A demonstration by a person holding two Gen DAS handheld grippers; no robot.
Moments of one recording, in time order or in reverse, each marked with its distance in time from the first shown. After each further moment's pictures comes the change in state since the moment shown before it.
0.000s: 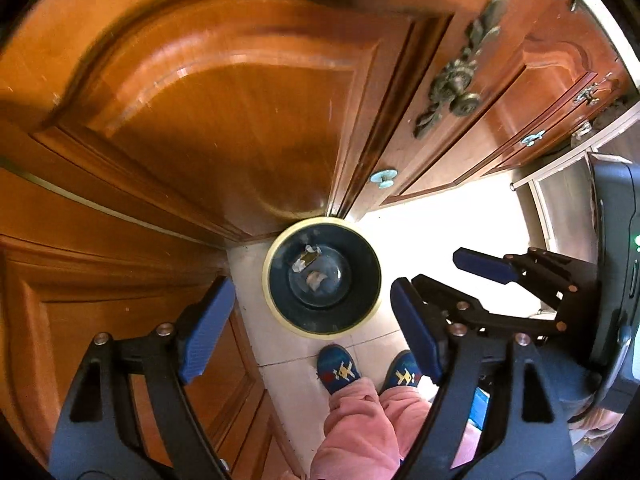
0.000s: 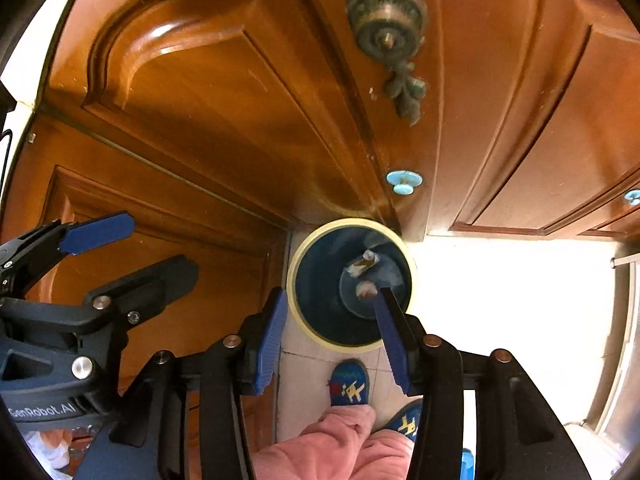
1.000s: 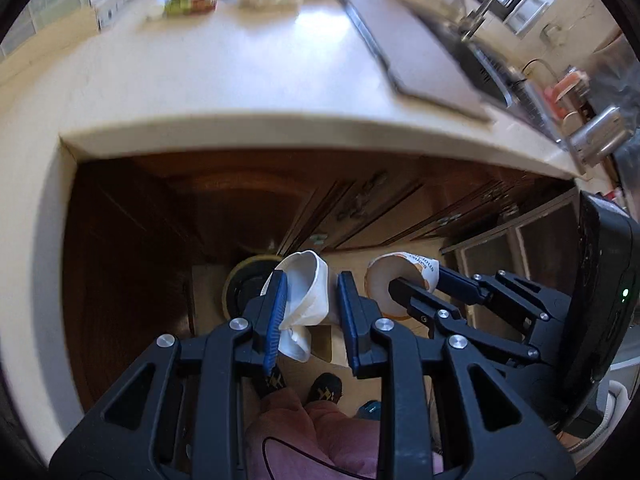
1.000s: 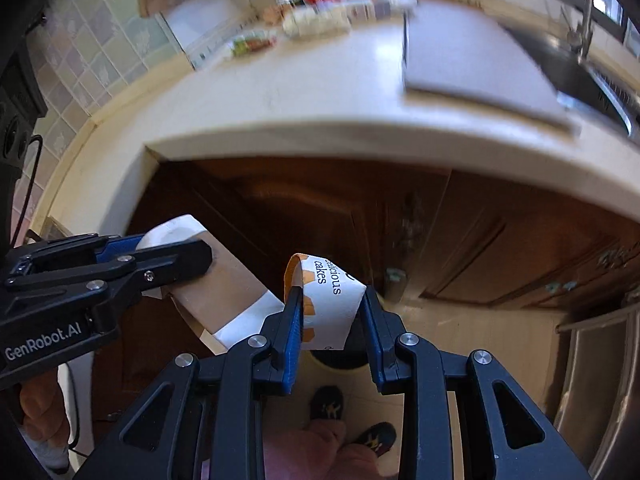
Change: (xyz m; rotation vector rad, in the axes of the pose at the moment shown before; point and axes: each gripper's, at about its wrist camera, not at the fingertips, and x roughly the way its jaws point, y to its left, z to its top) left arm -0.172 0.021 0.006 -0.189 -0.128 -0.198; right arm -0.191 0.081 0.031 -0.159 -0.158 -0.081
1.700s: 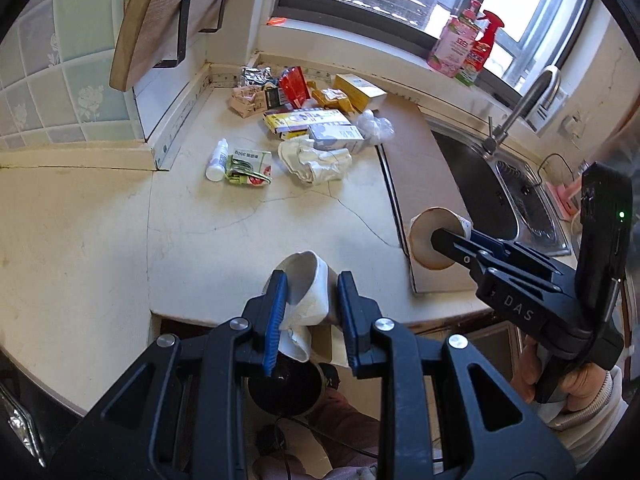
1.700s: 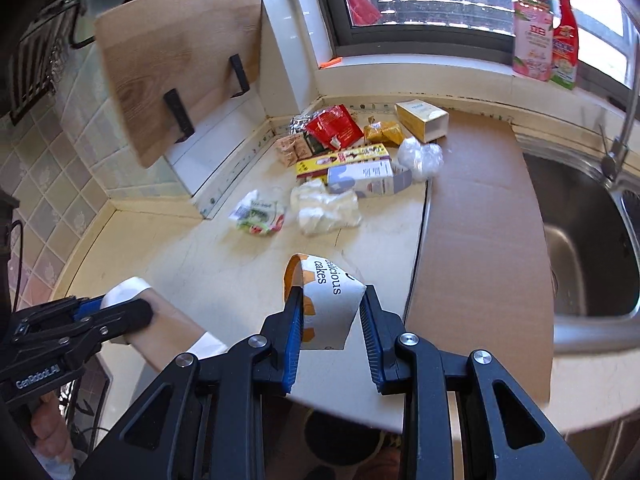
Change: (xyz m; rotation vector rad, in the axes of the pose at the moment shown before) left arm -0.123 0.030 0.137 -0.082 -0.271 0.048; right arm -0.066 0.003 0.227 -0.084 -0.245 0.072
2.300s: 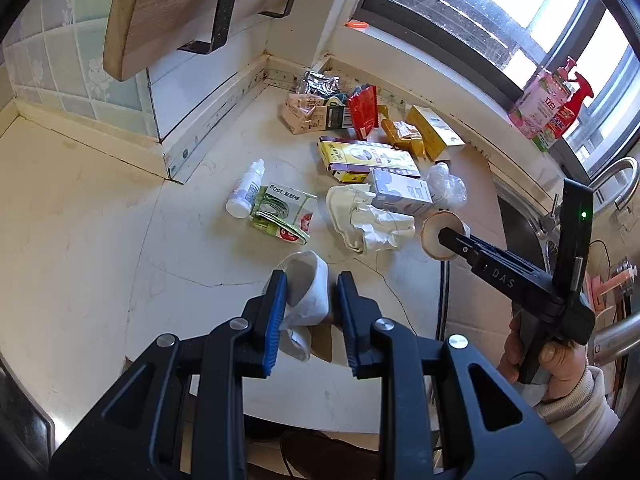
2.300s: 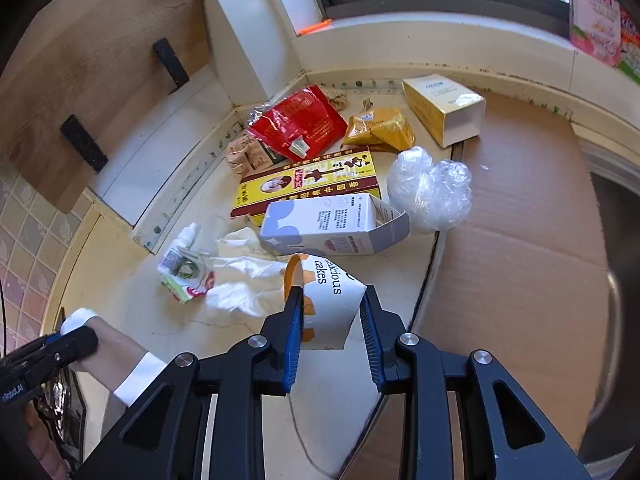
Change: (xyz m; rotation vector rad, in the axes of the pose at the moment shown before) left arm 0.087 0.028 0.078 -0.277 -0.026 0.140; right arm 0.167 -0.077 0.118 -0.039 0.119 0.101
